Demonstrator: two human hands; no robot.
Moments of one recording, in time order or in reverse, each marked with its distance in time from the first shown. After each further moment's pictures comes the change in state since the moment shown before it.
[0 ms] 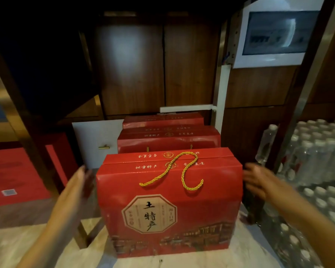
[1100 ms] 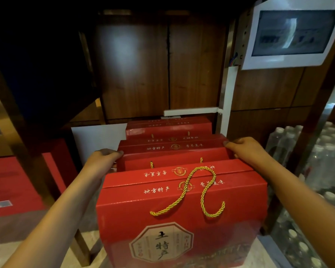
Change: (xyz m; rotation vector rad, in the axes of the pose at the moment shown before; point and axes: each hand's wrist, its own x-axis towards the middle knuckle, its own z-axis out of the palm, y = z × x) left_hand 0.061 0.055 0.060 0.424 -0.127 -0.001; right_hand 0.112 -0.079 0.039 -0.429 0.216 -0.041
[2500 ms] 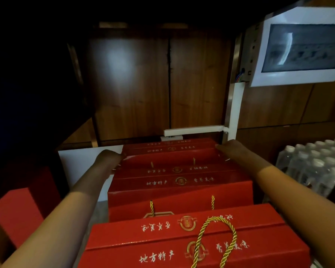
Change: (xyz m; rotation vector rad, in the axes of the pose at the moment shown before) left_hand 0.131 0.033 0.034 0.200 -0.051 -0.147; right_hand 0.111 -0.043 0.022 0.009 -0.113 0.131
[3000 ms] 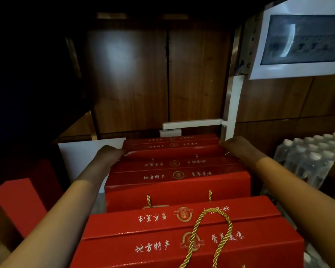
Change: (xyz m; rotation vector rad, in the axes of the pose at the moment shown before) left_hand -0.018 -0.005 0.002 0.032 0.010 0.031; right_hand -0.014 0.017 -0.009 0.058 -0.013 -0.018
